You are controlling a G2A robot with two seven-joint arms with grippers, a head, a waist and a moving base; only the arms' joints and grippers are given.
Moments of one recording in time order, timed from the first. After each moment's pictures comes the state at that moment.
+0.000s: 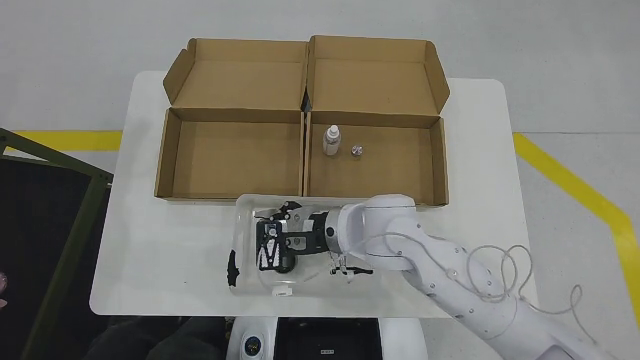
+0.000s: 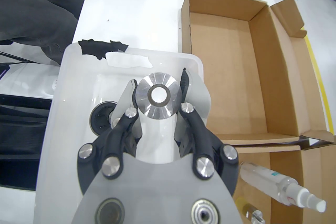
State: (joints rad) left arm -0.33 -0.16 -0.45 -1.44 1.96 -0.37 0.19; right arm -0.93 -1.25 0.70 -1.86 -1.25 -0.70 0.59
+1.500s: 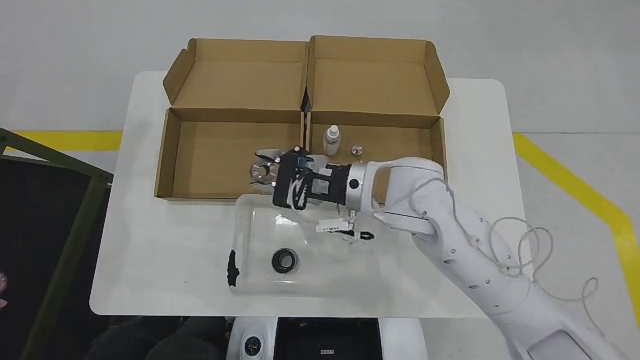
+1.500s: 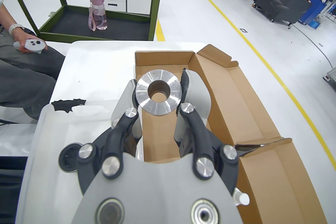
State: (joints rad) left arm -0.33 -0.16 -0.45 -1.44 1.96 -0.37 0.19; right arm -0.84 -1.27 0.81 -1.77 -1.16 -0.61 0.35
